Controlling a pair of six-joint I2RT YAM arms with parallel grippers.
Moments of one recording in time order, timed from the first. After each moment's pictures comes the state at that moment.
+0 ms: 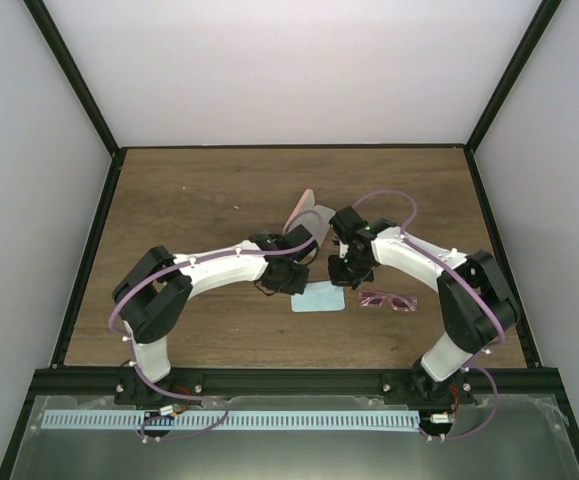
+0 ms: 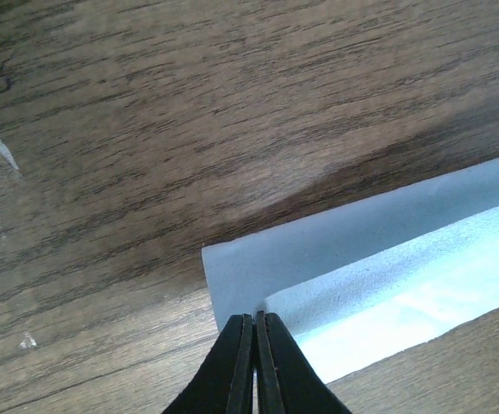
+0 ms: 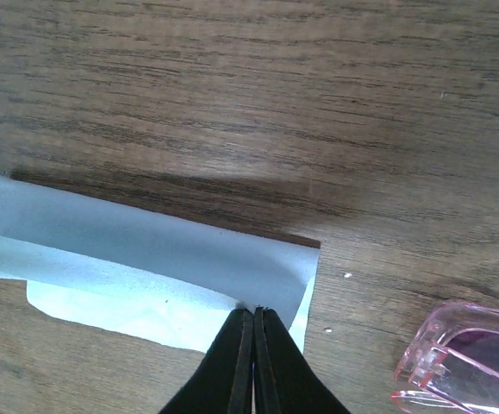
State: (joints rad) left arm -0.90 1.84 1.23 -0.67 0.01 -0.61; right arm 0.56 1.61 1.03 -0.81 -0.16 0.46
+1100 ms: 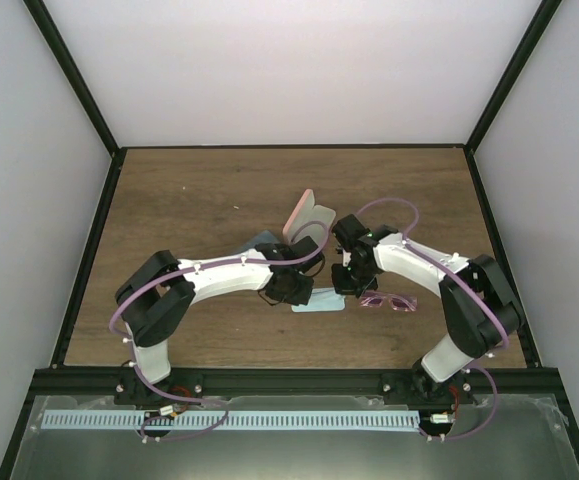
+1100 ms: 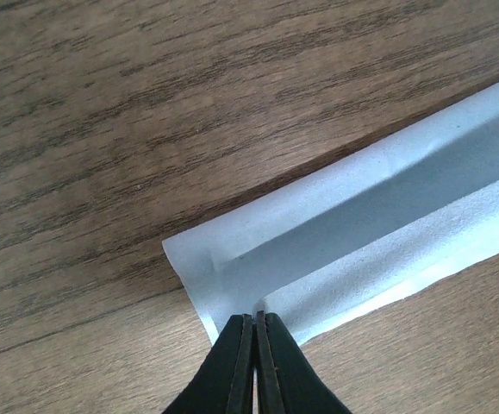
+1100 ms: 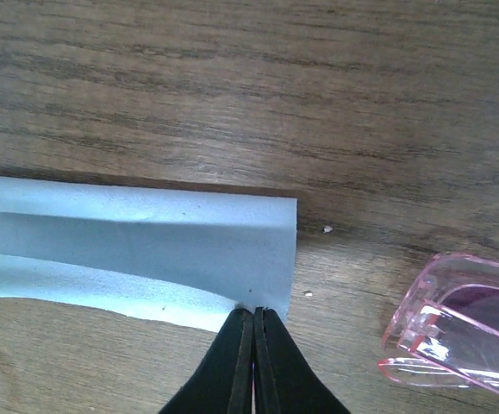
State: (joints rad) left arm -0.96 1.84 1.21 -0.67 0.02 -0.66; right arm 0.57 1.58 0.97 -0.81 -0.16 0.46
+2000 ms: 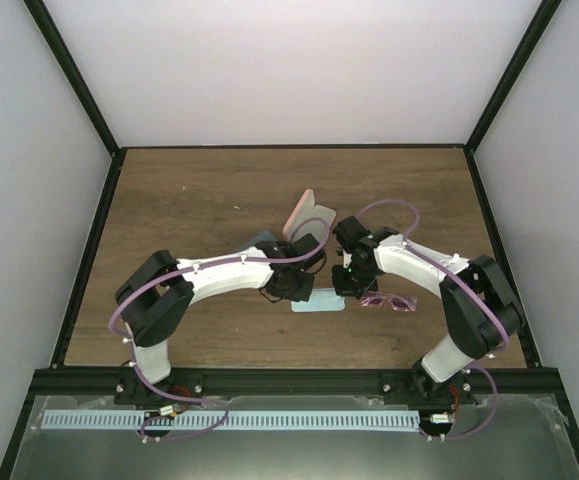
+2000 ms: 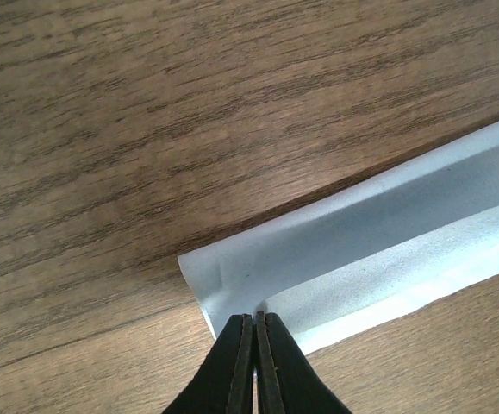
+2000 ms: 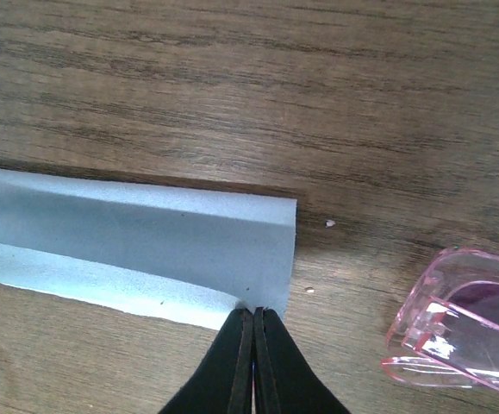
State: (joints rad) left arm -0.96 1.84 1.24 -0.68 -0.02 -0.67; right arm 0.57 1.57 0.95 -0.81 -0.18 0.46
